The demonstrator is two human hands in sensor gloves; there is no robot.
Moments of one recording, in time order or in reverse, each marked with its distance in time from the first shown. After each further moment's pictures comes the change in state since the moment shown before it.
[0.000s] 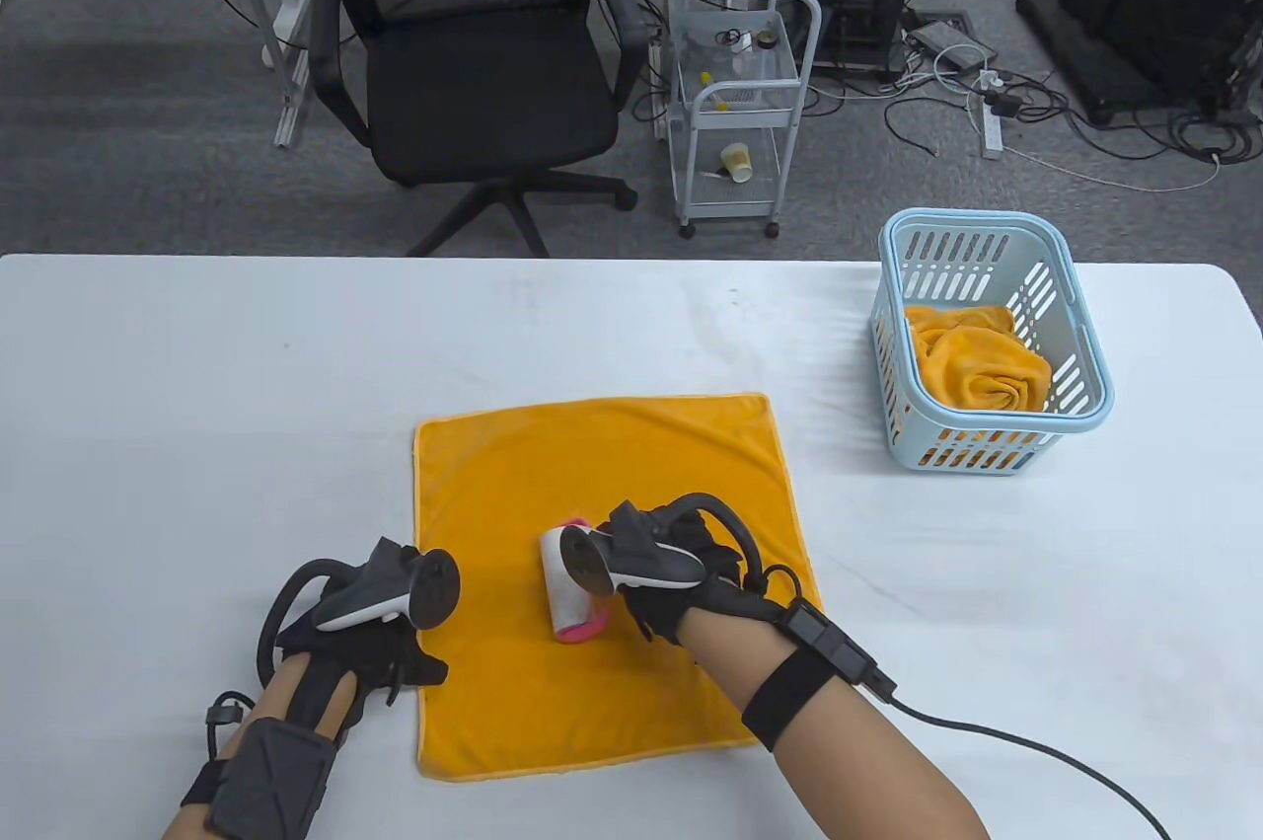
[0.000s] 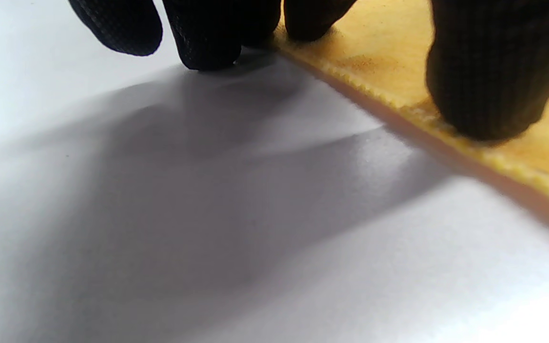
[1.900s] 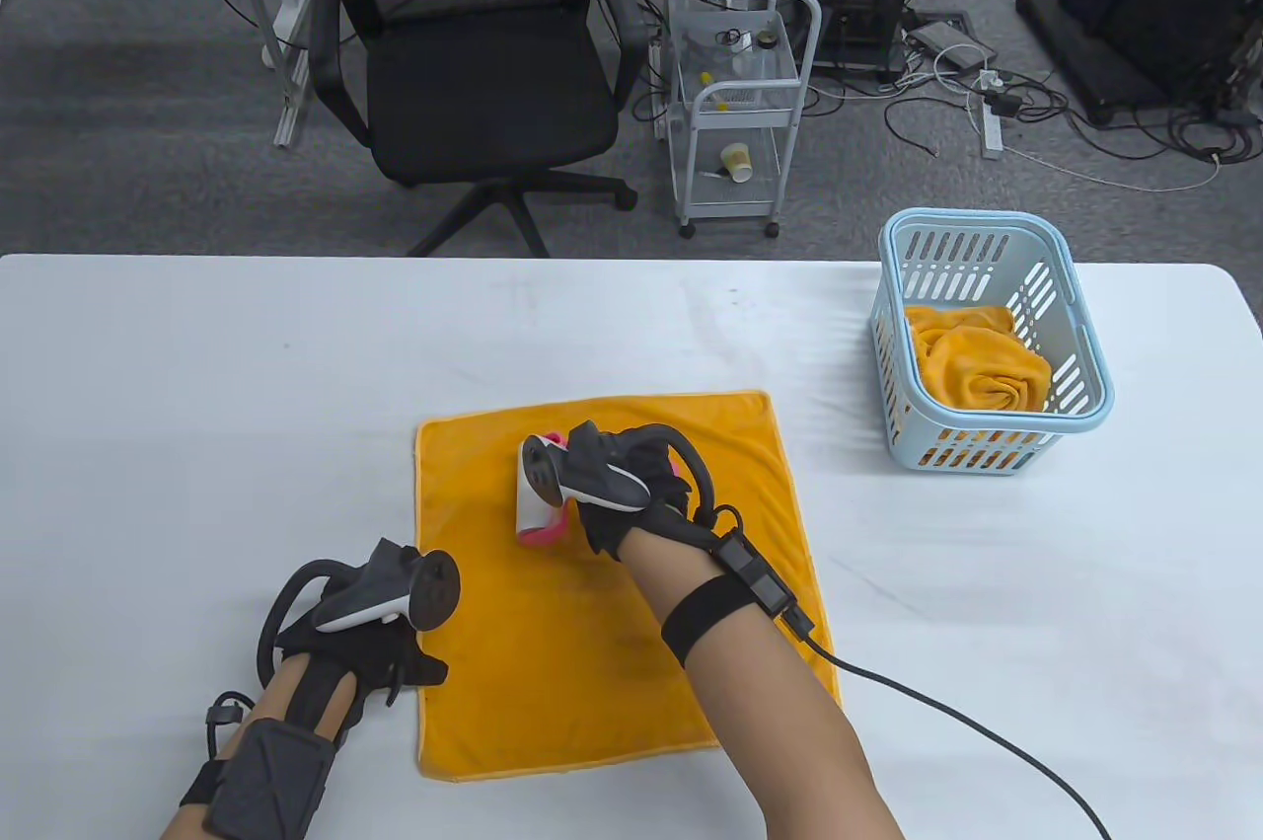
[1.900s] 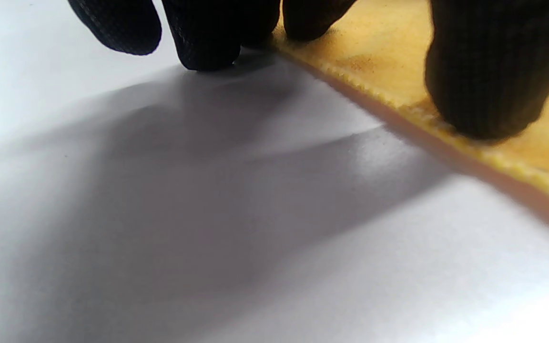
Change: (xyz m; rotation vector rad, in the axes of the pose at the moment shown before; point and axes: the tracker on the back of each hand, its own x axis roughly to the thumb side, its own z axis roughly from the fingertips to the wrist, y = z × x) left_hand 0.000 -0.001 0.000 0.004 -0.005 -0.002; right_hand 0.010 -0.019 -0.085 -0.059 0.165 -0.071
